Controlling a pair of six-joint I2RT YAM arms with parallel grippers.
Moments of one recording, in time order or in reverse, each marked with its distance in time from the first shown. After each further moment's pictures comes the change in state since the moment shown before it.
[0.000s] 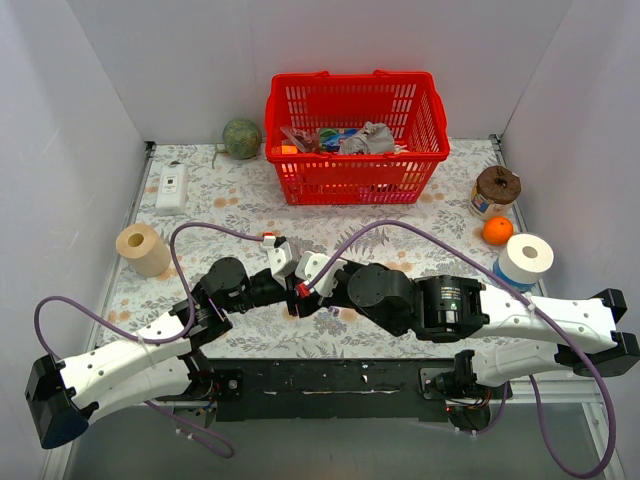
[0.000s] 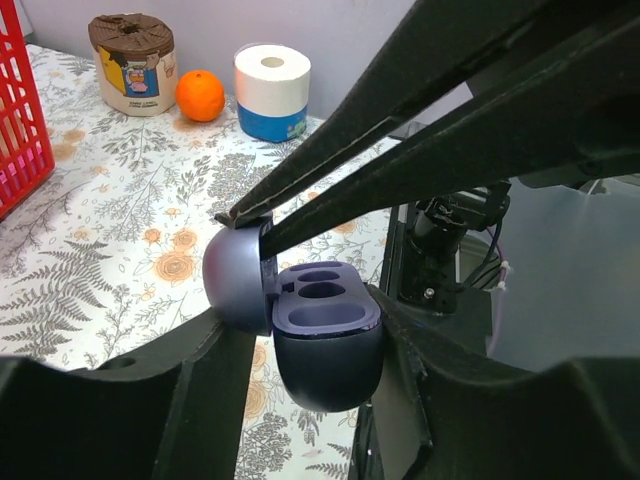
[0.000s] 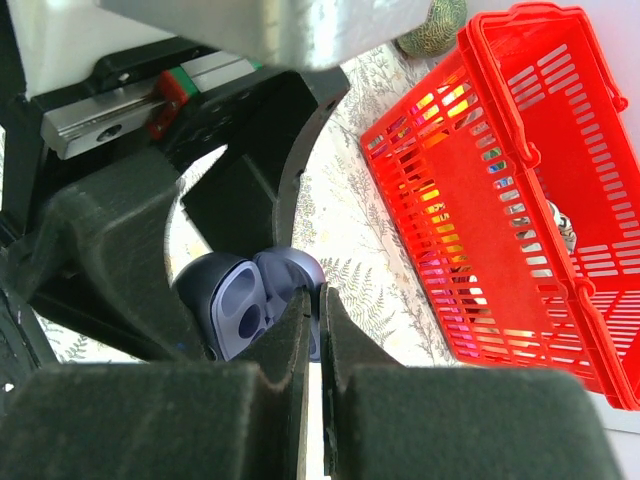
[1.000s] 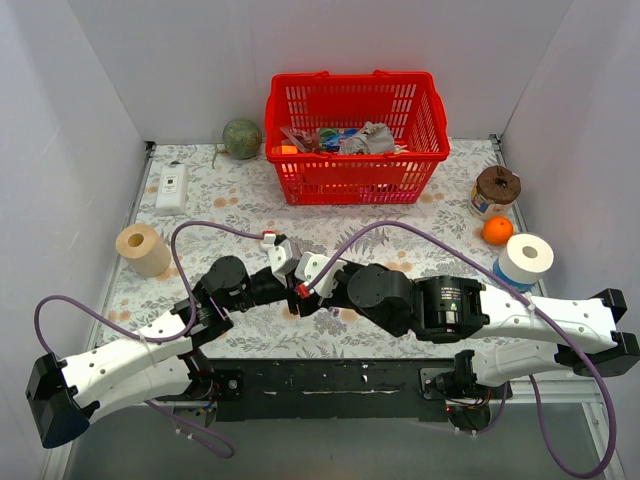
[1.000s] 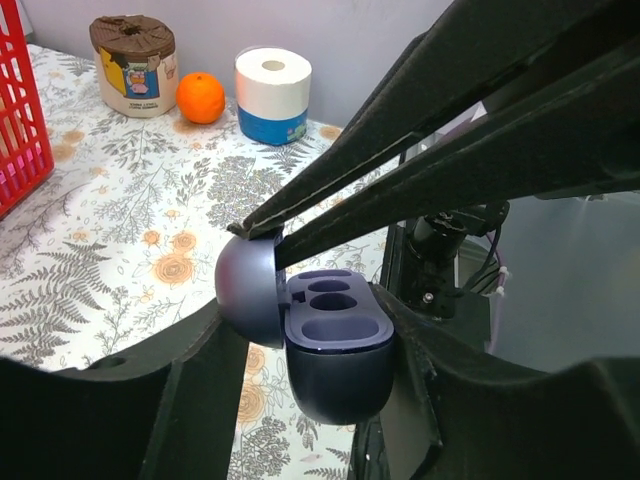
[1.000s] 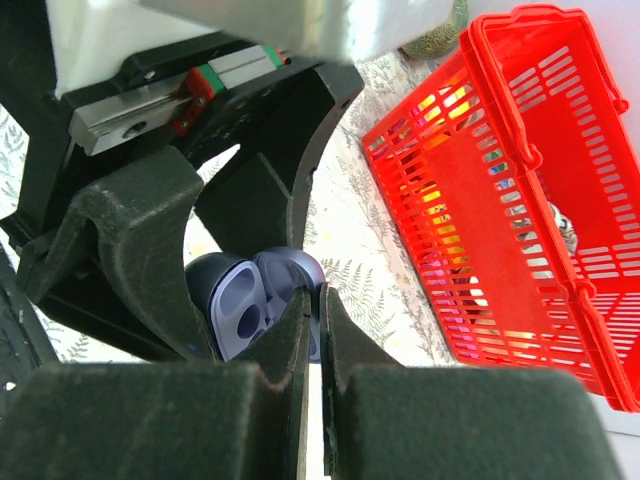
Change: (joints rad) left arm 0.000 0.007 0.002 0.020 0.008 -0.020; right arm 0.002 0.000 0.000 0.000 -0.004 0.002
